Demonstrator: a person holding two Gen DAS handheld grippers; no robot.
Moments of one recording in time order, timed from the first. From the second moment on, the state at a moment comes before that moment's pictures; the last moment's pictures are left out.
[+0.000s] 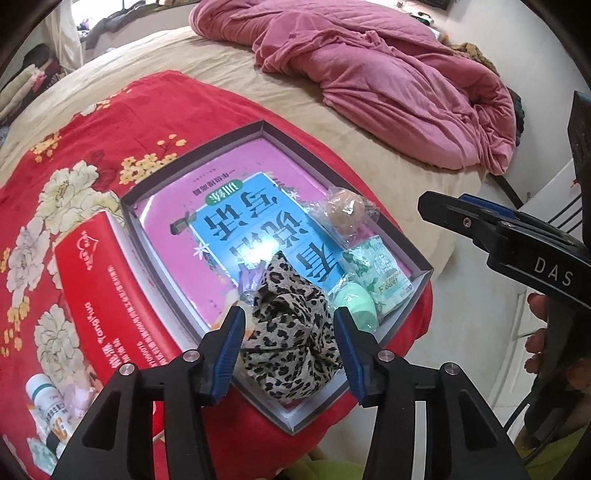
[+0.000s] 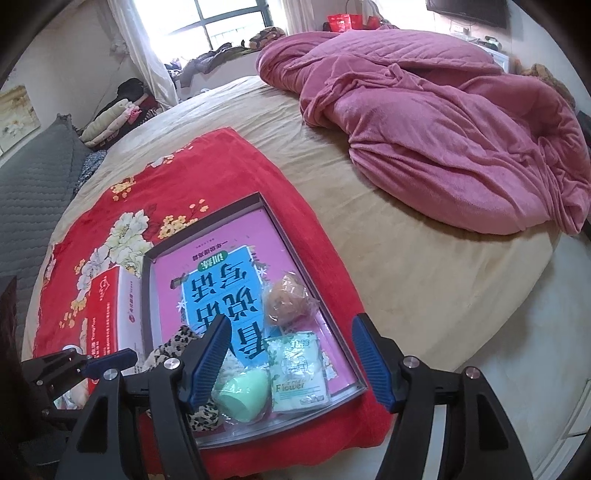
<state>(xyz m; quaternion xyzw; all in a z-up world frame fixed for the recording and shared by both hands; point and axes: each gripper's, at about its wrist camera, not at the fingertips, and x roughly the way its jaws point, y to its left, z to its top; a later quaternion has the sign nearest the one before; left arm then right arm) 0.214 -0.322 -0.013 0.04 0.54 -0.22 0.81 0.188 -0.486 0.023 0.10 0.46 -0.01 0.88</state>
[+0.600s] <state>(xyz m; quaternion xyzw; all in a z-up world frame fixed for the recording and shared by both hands) 0.193 -0.298 0.023 0.05 0.51 -0.19 0.84 0.169 -0.471 0.052 0.08 0.45 -0.01 0.89</state>
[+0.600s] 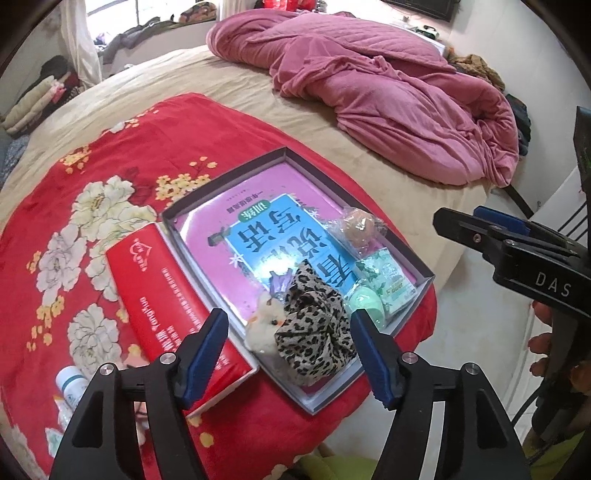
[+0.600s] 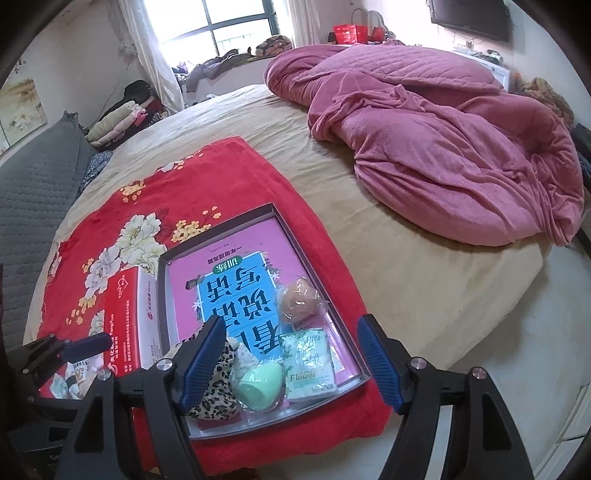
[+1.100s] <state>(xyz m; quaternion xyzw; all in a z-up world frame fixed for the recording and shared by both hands) 0.169 -0.258 0.051 0.03 0.48 -0.16 0.86 0.149 -0.446 0.084 0.07 0.43 -0.01 0.90</state>
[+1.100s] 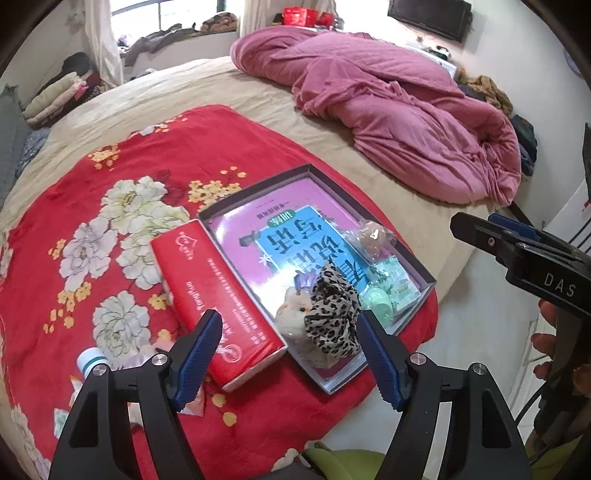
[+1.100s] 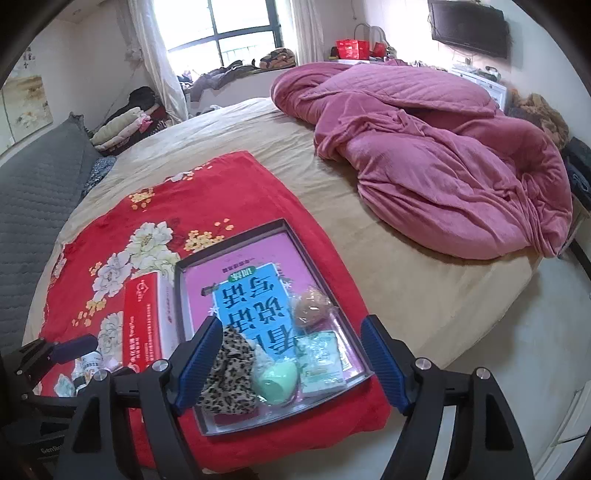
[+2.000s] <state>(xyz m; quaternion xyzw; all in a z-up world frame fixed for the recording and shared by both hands) 0.118 -0.166 0.085 0.00 0.45 -0.09 0.89 0.122 -0.344 0.125 0.03 0.40 0.06 0.91</state>
